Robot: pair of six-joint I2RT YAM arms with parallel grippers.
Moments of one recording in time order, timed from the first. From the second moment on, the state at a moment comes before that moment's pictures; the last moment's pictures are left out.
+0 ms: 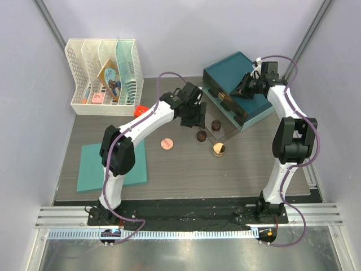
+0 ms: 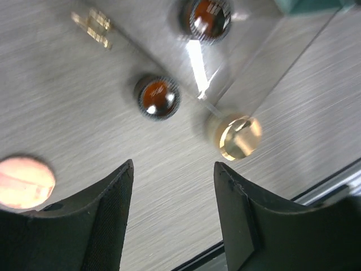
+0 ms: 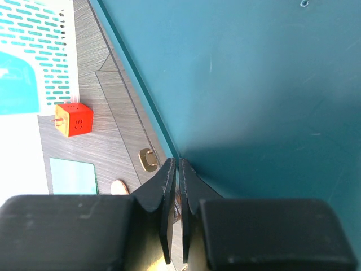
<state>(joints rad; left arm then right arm) -0.72 2.06 1.93 -0.80 0.10 -0.54 -0.03 1.98 1.70 -0.52 -0.54 0.42</state>
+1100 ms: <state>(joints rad) -0.75 2.28 1.94 -0.74 0.08 -0.47 -0.03 1.98 1.70 -0.52 -0.53 0.42</state>
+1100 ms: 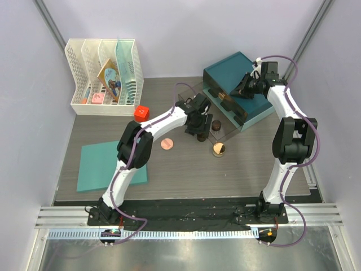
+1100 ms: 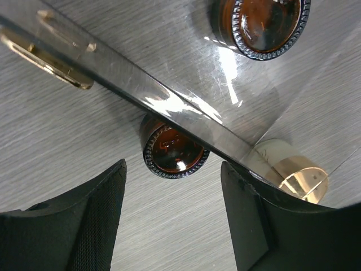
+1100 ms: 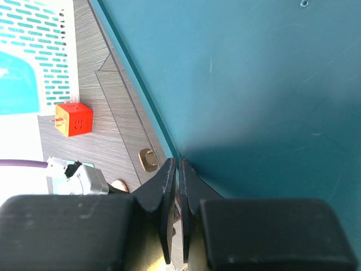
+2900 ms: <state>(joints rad) -0.49 2.25 2.16 -0.82 -0.22 -0.48 -0.04 1.98 1.69 -0.51 -0.53 0.42</state>
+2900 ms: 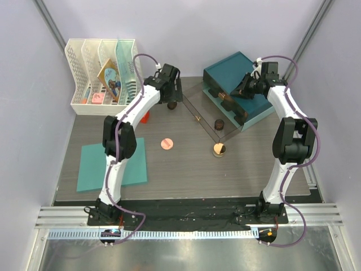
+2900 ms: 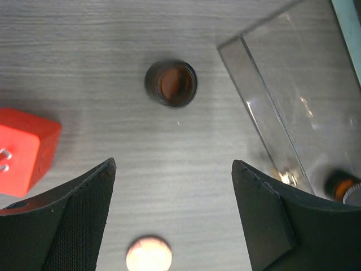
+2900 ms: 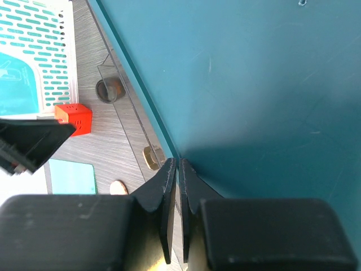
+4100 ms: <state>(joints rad) -0.38 2.46 2.16 -0.48 -0.05 -0.73 -0.04 1.99 1.69 -0.51 -0.53 0.42</state>
